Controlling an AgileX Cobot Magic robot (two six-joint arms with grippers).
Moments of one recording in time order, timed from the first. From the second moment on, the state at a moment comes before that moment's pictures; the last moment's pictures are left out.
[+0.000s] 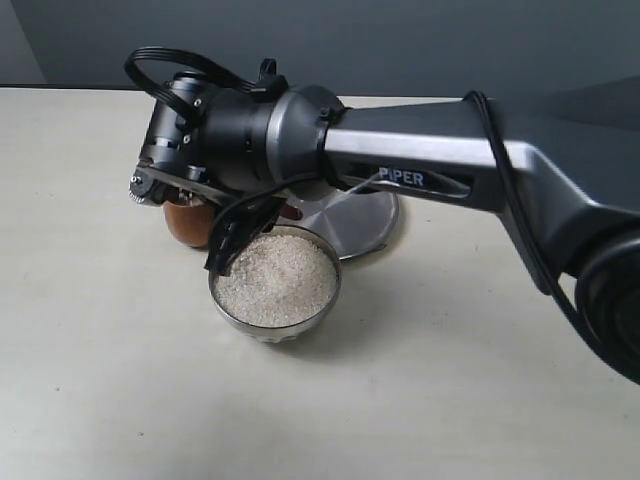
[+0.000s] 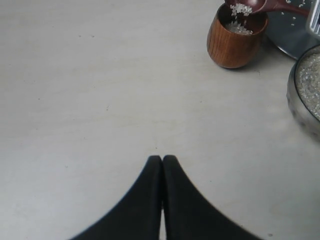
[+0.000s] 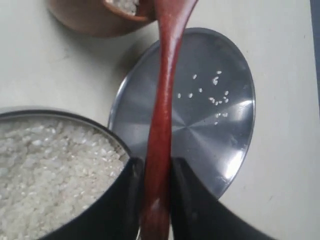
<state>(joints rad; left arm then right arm) 0.01 0.61 -0.51 -0.01 0.74 -0.02 0.99 2.18 -1.73 -0.64 1.03 0.10</state>
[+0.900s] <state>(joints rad) 0.01 0.61 -0.51 -0.01 0.74 -0.02 1.01 2.19 -1.73 -0.75 1.08 0.04</state>
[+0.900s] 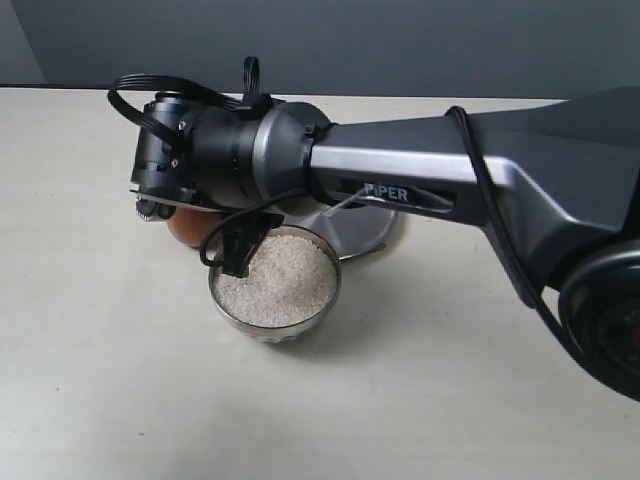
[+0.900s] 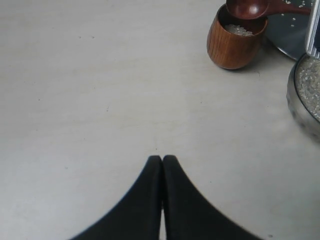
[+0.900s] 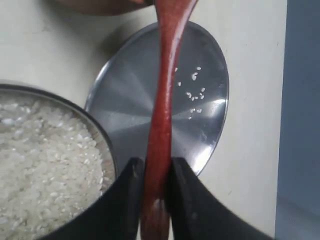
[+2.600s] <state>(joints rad) 0.01 0.61 -0.51 -0.01 0.74 -0.02 0.57 2.29 -1.74 0.00 0.88 -0.02</state>
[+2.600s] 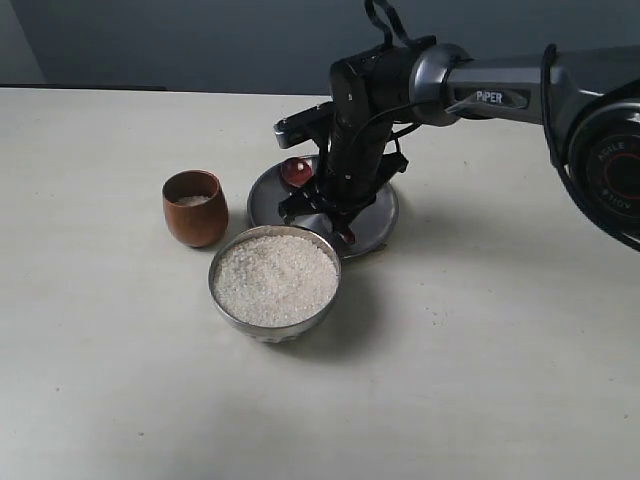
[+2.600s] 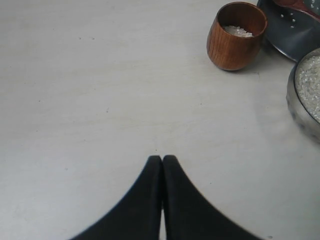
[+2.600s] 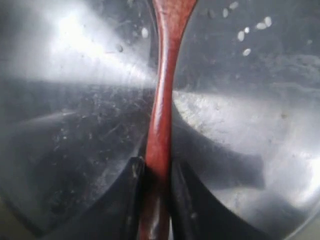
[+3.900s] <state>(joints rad) 0.01 0.61 -0.51 0.00 0.73 -0.02 0.57 1.37 -1.20 -0.36 0.82 0.14</state>
